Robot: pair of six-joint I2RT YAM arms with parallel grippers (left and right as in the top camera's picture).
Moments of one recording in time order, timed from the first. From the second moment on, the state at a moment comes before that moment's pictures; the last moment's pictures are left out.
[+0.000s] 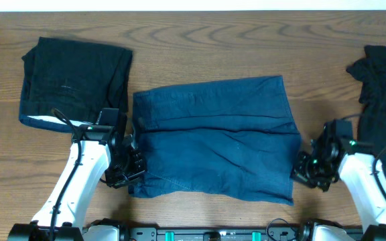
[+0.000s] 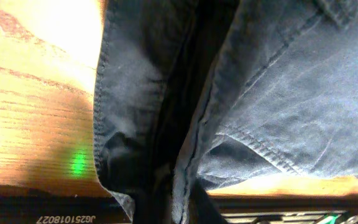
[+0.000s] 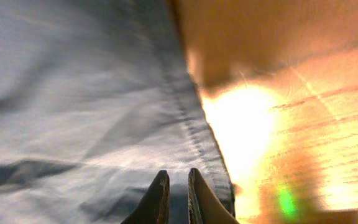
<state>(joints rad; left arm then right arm) -0.08 1.34 0.79 -1.16 0.27 -0.38 -0.16 1.29 0.67 -0.99 -0.28 0.38</state>
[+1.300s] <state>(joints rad) -0.09 1.74 1.03 -0.54 0.23 -0.36 0.11 1.77 1.12 -0.60 -0.12 0.17</state>
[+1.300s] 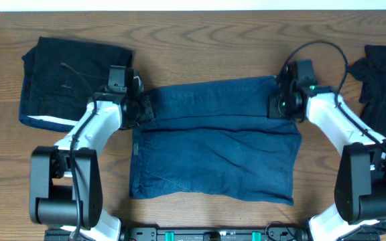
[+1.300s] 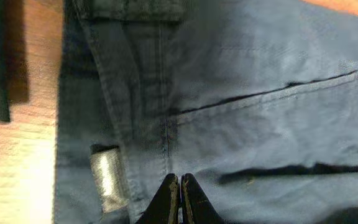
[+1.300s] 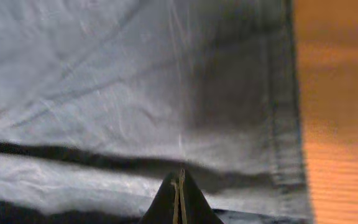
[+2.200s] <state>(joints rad) -0.16 1.92 1.20 -0.62 -0.01 -0.33 0.11 2.08 1.41 -0.68 -0.07 0.14</state>
